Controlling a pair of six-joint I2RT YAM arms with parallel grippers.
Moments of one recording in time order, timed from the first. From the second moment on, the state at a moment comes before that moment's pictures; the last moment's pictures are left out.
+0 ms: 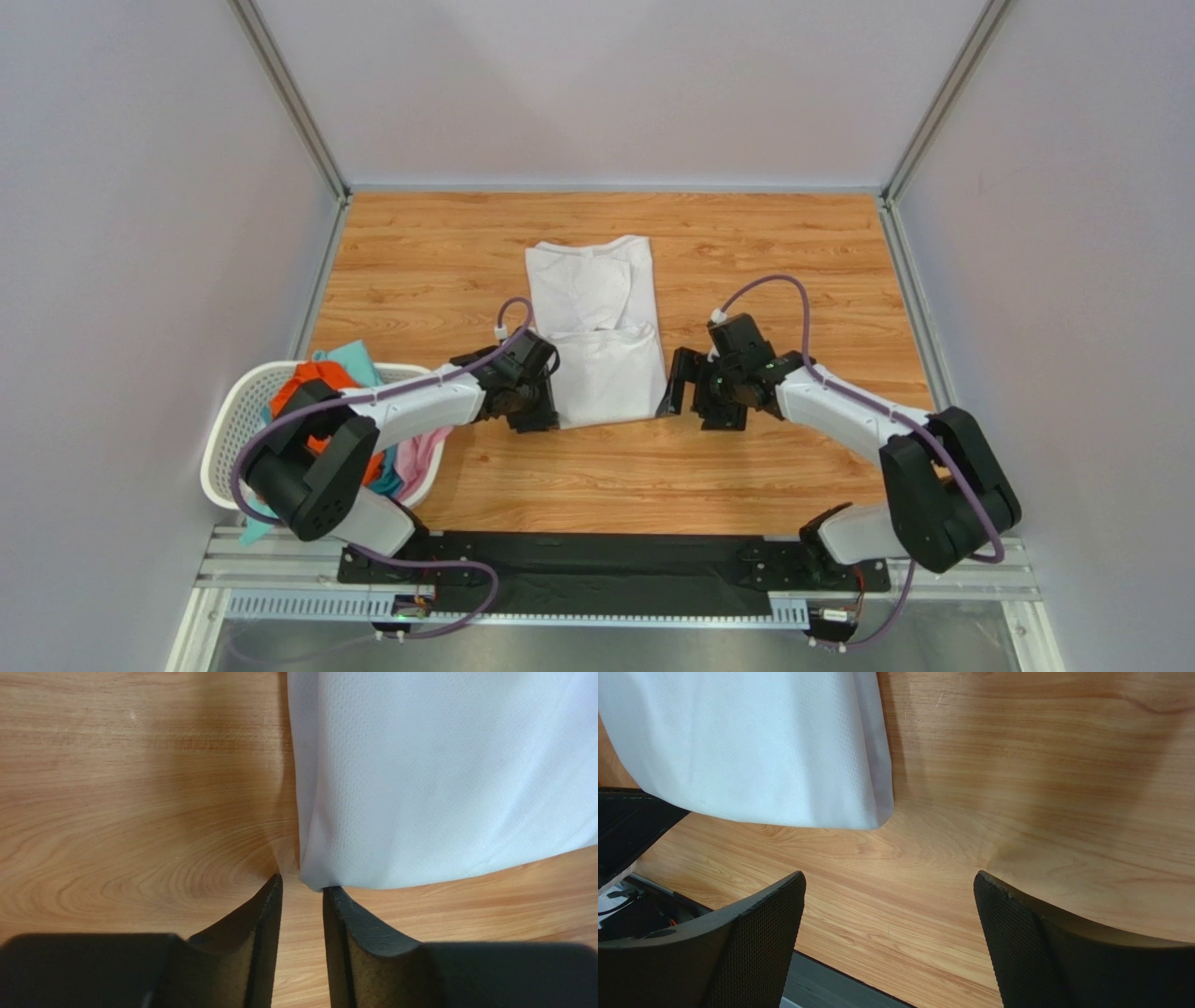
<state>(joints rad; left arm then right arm) -0.67 1.47 0.73 -0.37 -0.03 -0.84 0.50 1.36 0.70 -0.37 -0.23 0.68</state>
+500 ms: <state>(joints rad) -0.67 1.51 0.75 -0.33 0.00 -0.84 0.51 1.56 0.79 -0.31 -0.23 0.65</state>
